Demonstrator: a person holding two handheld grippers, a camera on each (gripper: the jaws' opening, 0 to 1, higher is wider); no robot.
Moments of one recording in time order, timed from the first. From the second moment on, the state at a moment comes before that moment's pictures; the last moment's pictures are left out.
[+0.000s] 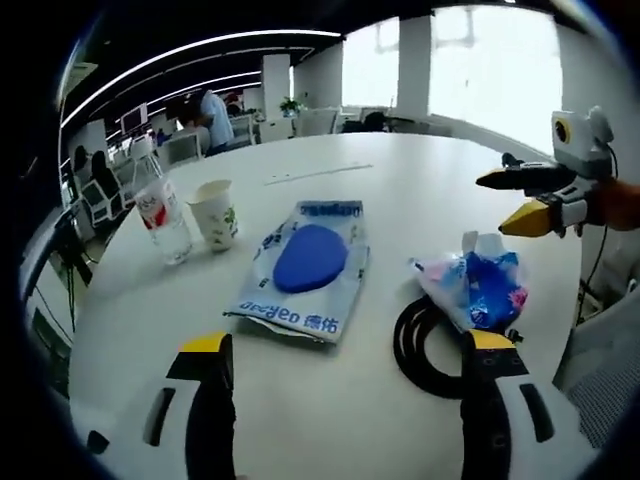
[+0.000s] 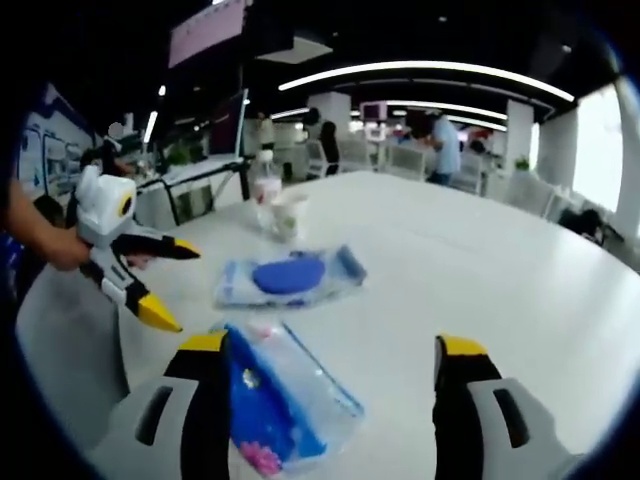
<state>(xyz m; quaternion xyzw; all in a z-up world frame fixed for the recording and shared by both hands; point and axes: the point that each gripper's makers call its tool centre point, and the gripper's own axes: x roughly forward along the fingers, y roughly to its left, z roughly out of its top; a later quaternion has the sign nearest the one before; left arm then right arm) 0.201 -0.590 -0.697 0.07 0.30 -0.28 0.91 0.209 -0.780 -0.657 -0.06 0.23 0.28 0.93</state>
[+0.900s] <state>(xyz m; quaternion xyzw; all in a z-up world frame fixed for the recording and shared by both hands) 0.219 -0.586 -0.704 0.07 0.33 -0.27 0.90 0.250 -0.777 -0.654 -0.06 0.24 0.31 0.92</state>
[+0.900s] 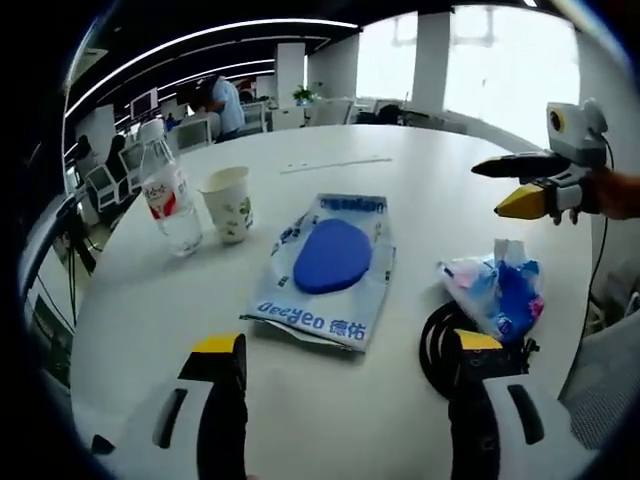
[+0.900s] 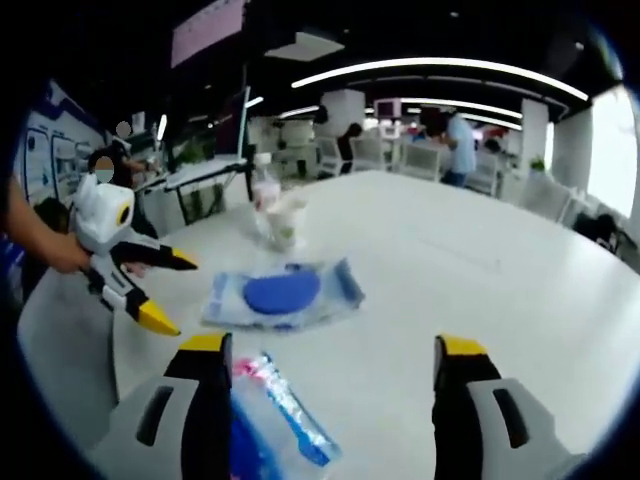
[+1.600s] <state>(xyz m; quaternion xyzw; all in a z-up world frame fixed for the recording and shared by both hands) 0.238 -0.585 -0.721 0.05 0.37 -0.26 0.89 0.260 -0.778 -0.666 -0.05 0.26 0.31 0.92</state>
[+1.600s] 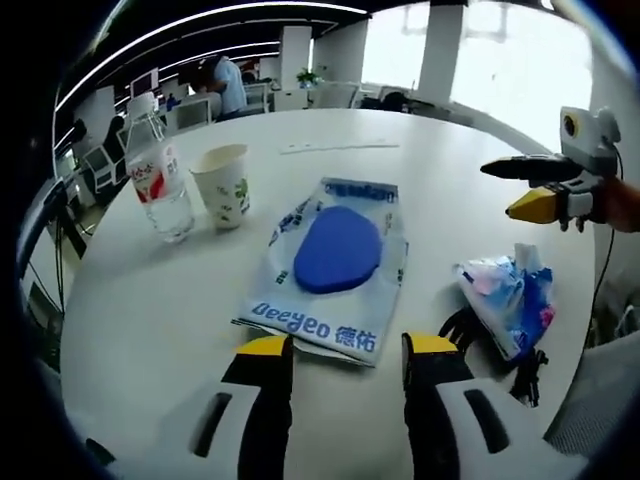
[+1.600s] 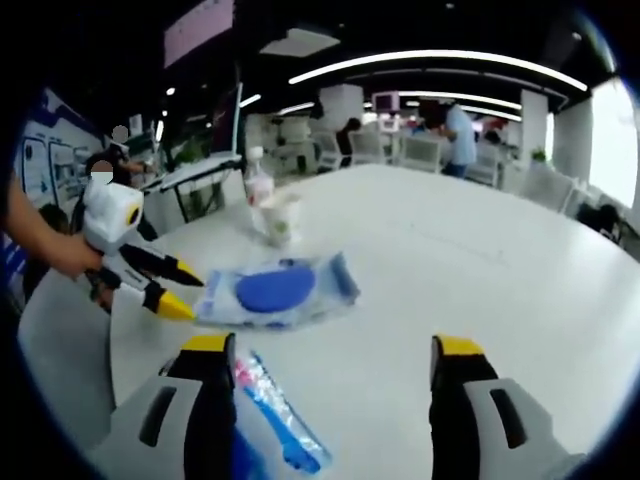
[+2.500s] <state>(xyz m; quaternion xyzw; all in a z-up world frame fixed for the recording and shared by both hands) 0.269 -0.567 -0.733 0.23 0.35 -0.29 0.86 0.254 -0.788 -0.680 -0.05 0.28 0.29 0.91</state>
